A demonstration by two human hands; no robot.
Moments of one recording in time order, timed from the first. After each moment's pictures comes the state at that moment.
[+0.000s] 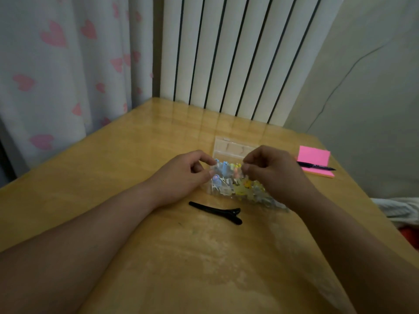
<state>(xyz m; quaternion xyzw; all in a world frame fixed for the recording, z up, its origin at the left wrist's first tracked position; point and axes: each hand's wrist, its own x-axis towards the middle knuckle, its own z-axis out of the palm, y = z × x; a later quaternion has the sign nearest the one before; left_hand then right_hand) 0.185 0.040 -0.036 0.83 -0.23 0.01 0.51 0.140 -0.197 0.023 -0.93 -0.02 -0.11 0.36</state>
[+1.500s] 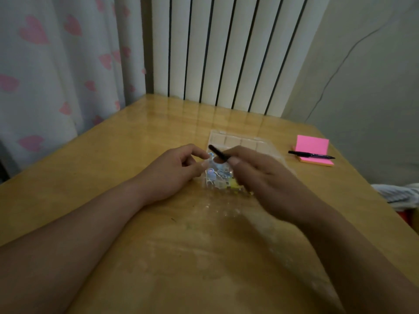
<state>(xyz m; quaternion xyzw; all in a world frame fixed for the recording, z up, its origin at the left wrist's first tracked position) 0.179 0.040 -0.030 0.82 -0.23 -0.01 0.52 0.093 -0.181 0.028 -0.91 -0.19 -0.06 0.38</state>
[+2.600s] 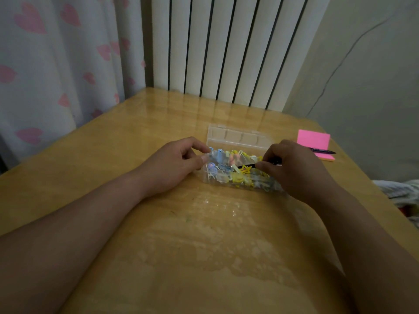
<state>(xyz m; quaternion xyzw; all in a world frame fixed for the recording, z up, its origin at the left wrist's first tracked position) 0.183 0.039 -0.034 0.83 -0.22 0.00 0.51 0.138 -0.250 0.002 -0.97 -0.05 -0.17 0.14</state>
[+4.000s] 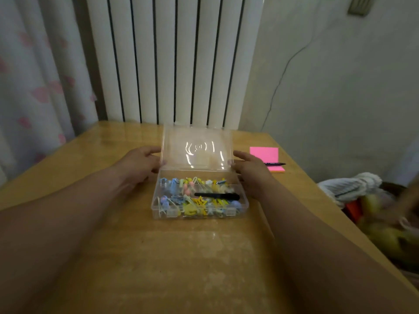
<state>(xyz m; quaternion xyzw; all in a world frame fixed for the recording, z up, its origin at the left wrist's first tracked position) 0.274 -0.012 -0.003 0.80 -0.05 -0.08 0.59 0.216 -0.300 -0.016 -0.72 0.18 -0.11 0.66</state>
